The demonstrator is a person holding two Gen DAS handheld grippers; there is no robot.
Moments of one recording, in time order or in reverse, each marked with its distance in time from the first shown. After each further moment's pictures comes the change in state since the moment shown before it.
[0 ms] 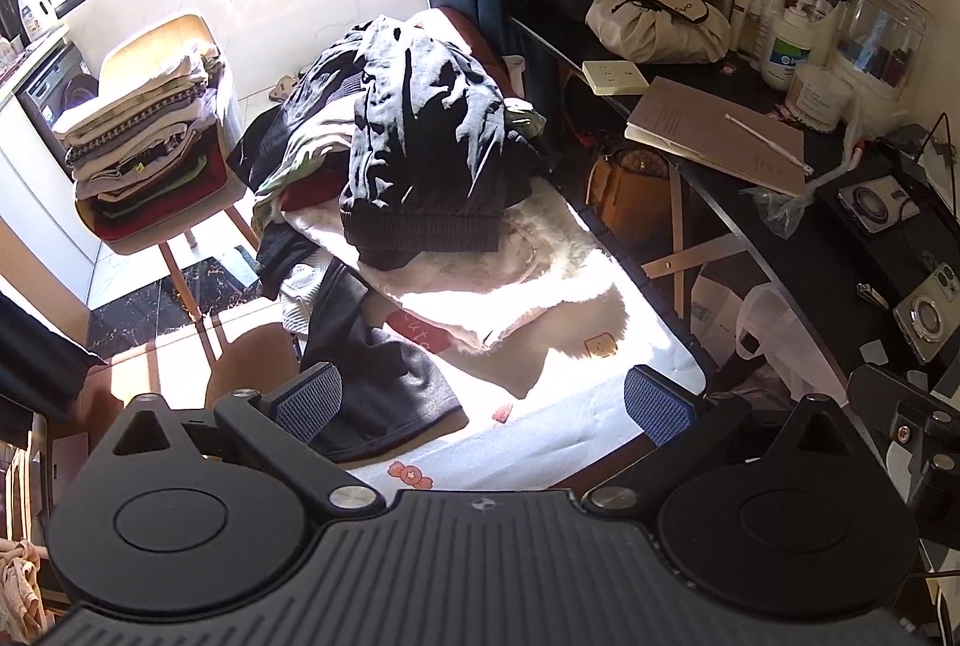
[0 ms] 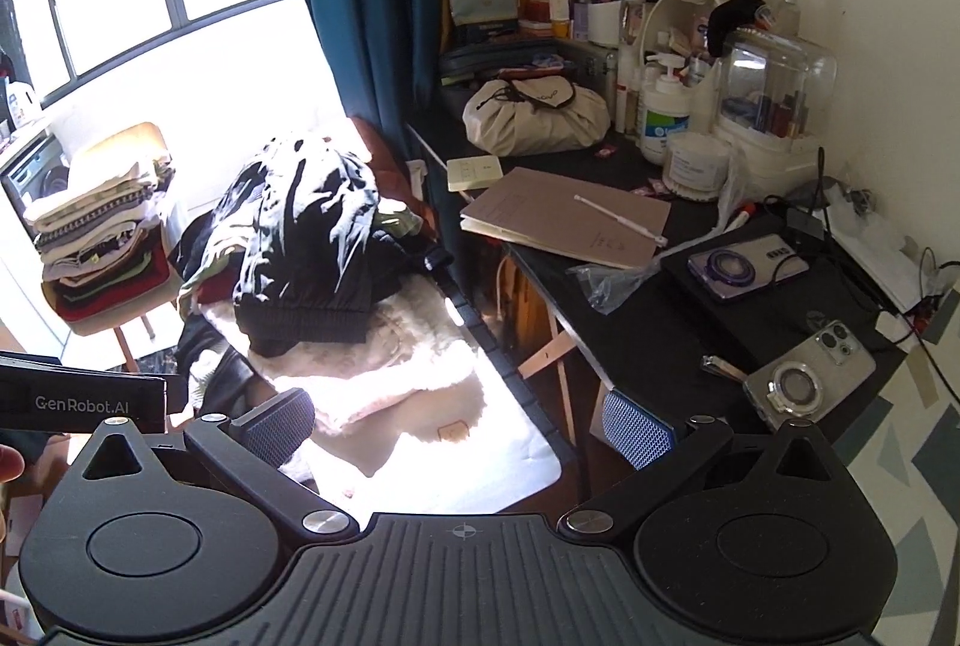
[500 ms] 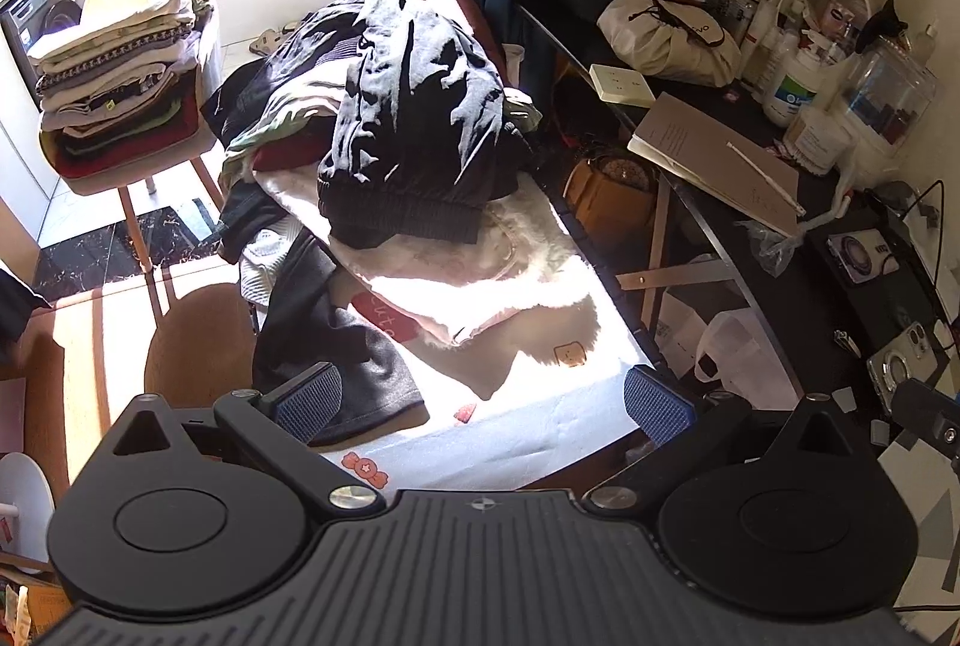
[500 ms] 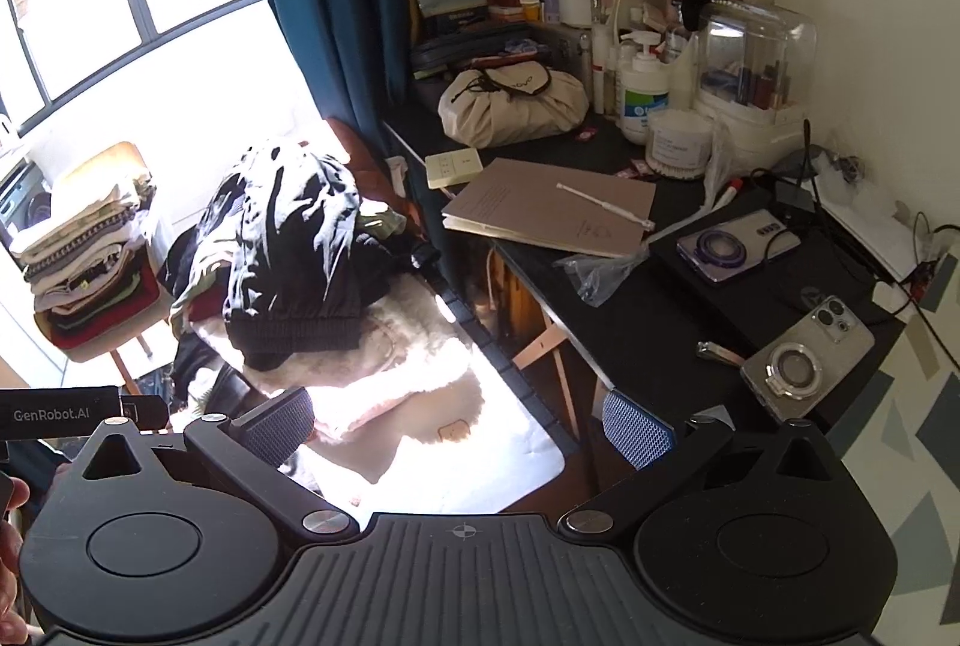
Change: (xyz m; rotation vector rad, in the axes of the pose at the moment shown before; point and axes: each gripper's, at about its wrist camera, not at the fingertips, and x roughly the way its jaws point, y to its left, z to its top) left arm 0.025 0.043 0.022 -0.116 0.041 -0.115; right arm 0.008 -0.011 0.020 0.063 0.022 -0.021
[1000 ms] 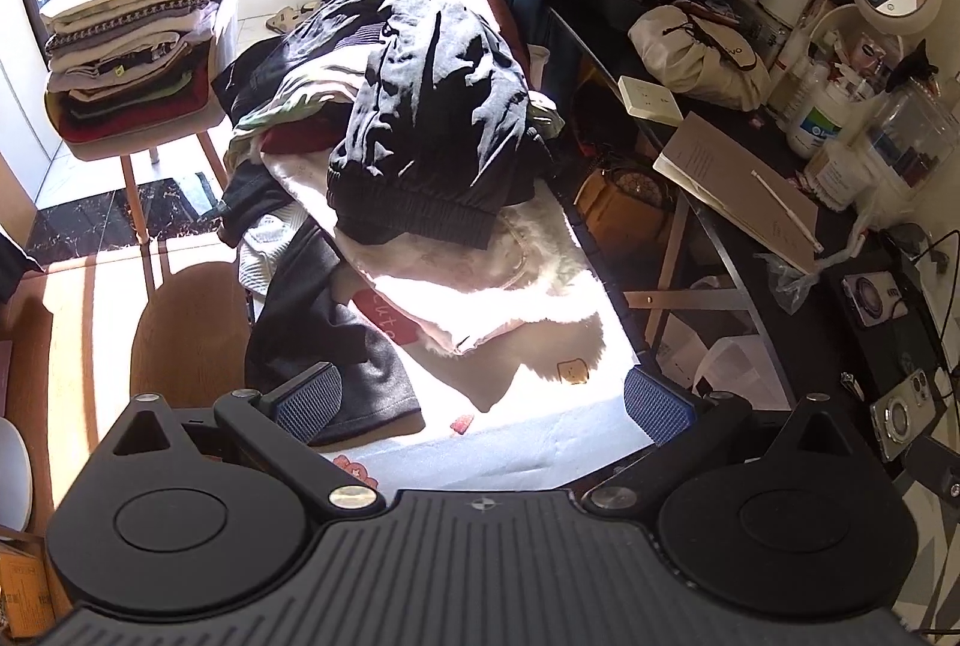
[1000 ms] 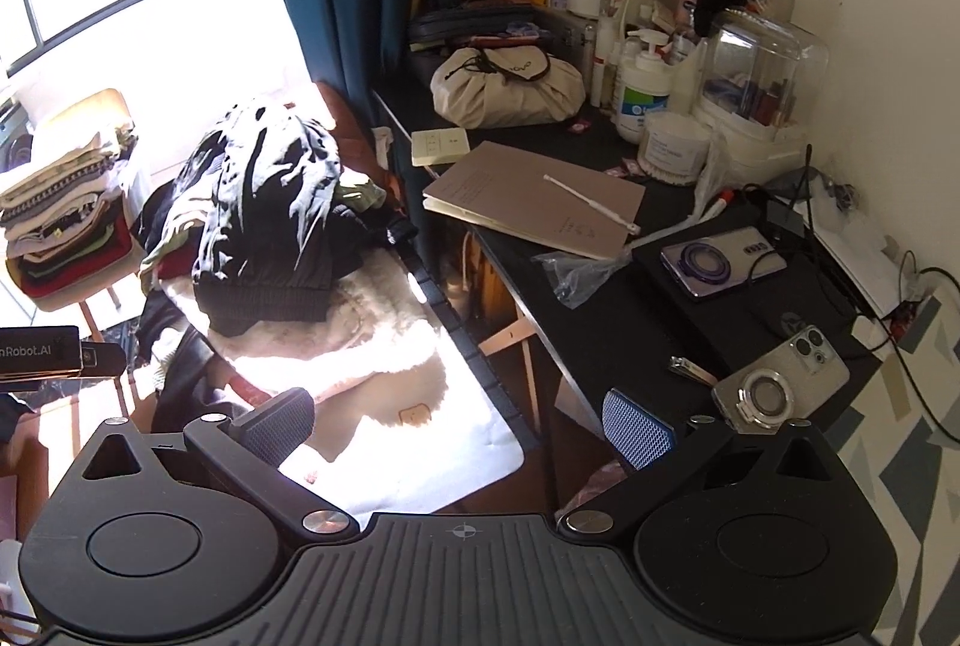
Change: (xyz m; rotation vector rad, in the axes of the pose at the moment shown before) left arm 0.018 0.018 0.010 -0.097 0.012 -0.018; right arm 0.015 0.002 0.009 -0.101 0.051 -0.033
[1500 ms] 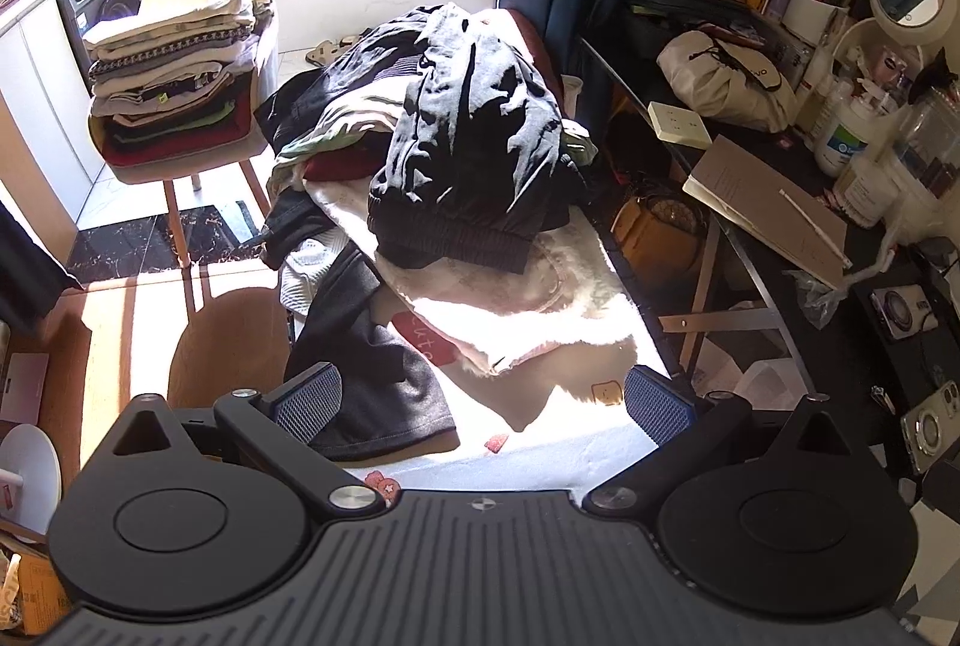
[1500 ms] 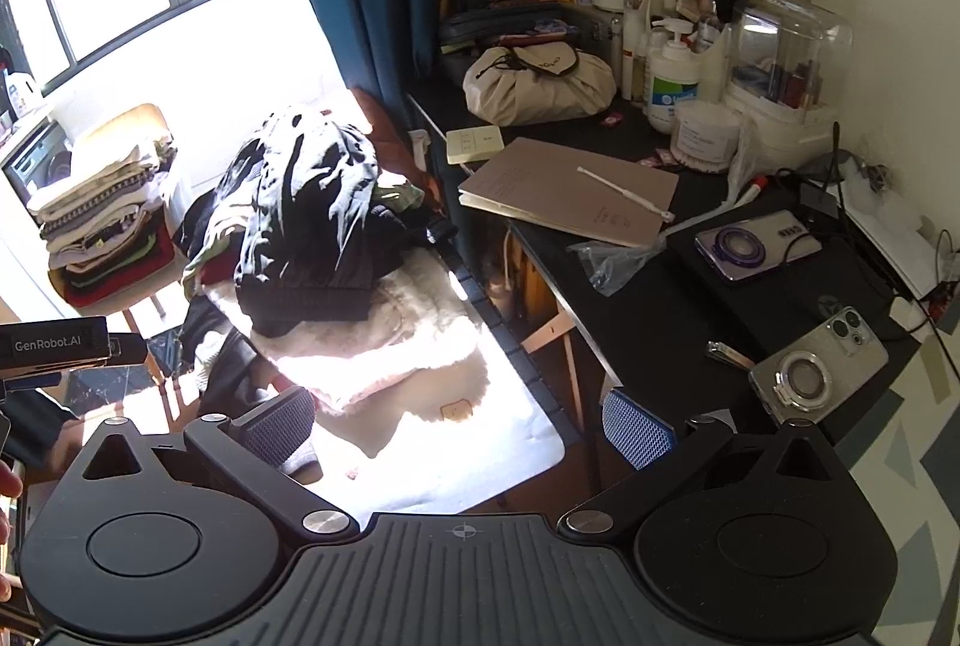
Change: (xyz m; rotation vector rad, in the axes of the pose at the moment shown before) left arm -0.015 -0.010 -0.014 0.018 -0.064 0.078; right arm -0.007 -0.012 -0.018 0.043 -0.004 0.085
